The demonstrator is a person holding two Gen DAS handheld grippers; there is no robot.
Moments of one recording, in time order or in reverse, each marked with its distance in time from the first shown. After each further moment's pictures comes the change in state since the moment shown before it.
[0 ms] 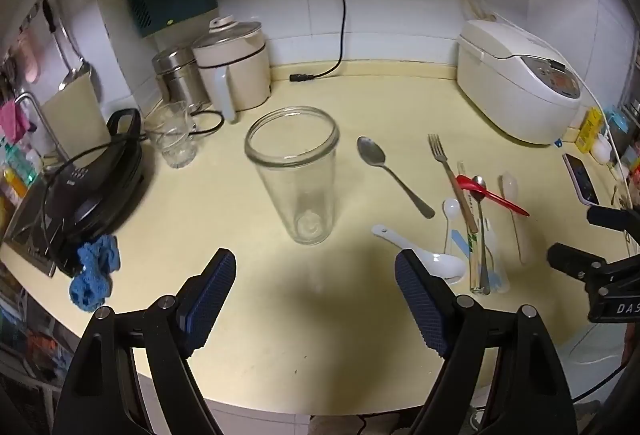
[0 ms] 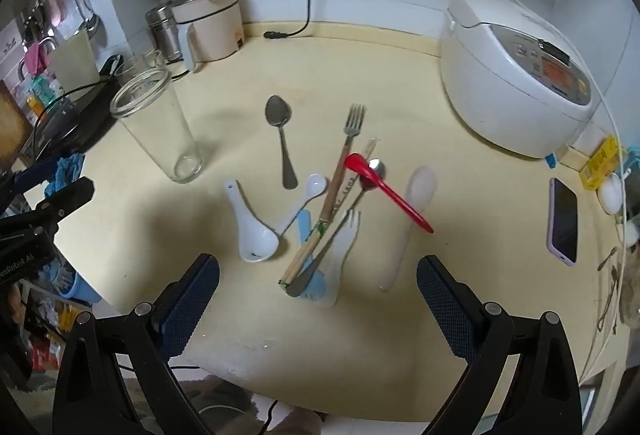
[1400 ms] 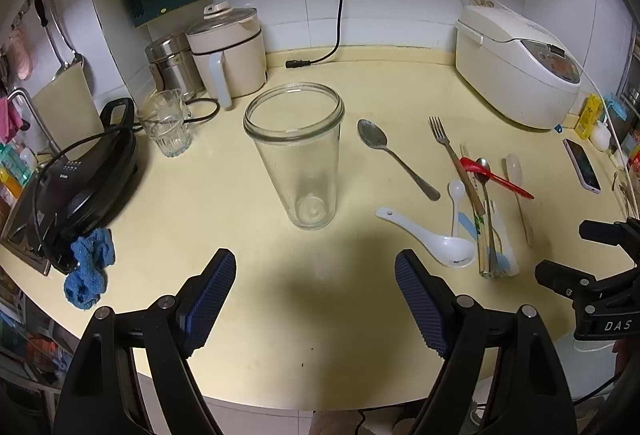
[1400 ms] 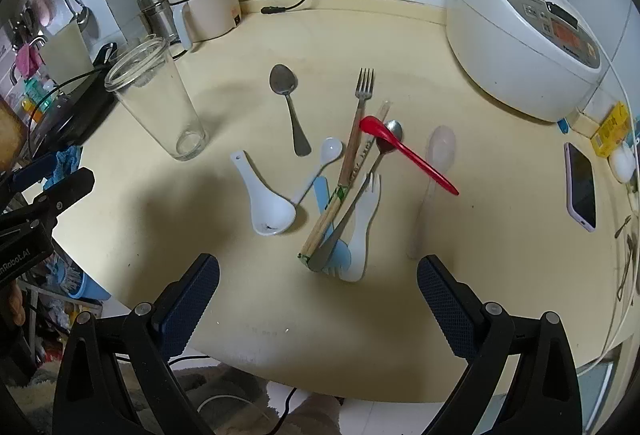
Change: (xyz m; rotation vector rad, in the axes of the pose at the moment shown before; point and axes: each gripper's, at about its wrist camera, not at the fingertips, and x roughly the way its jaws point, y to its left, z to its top) left arm 0.013 0.006 -0.012 0.021 0.032 -0.023; right arm 0.023 0.010 -0.015 0.014 0.075 -0.014
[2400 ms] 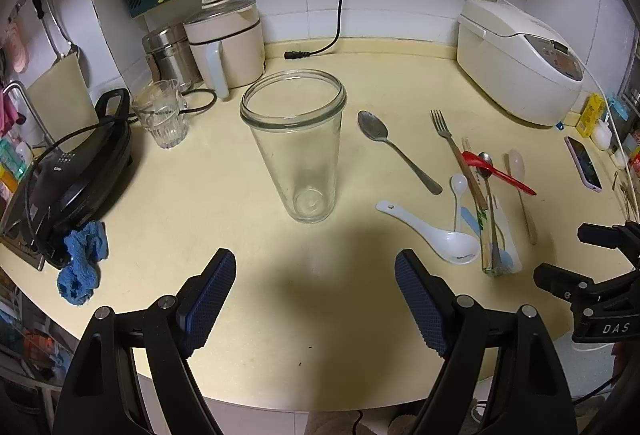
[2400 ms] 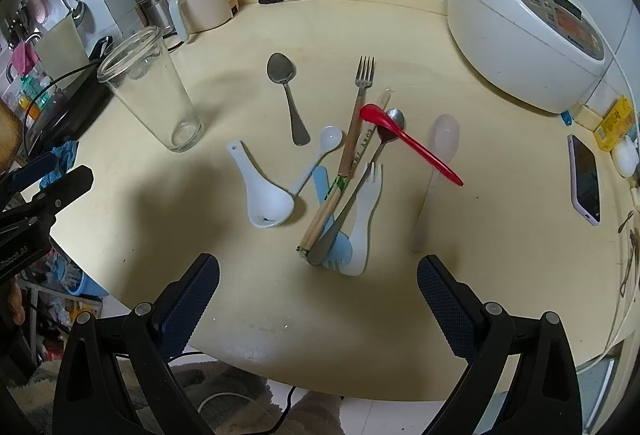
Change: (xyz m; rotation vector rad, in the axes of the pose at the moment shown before) left arm 0.012 0.000 -0.005 -0.013 0.019 -0.008; right arm 0.009 0.001 0.001 0.013 0.025 0.022
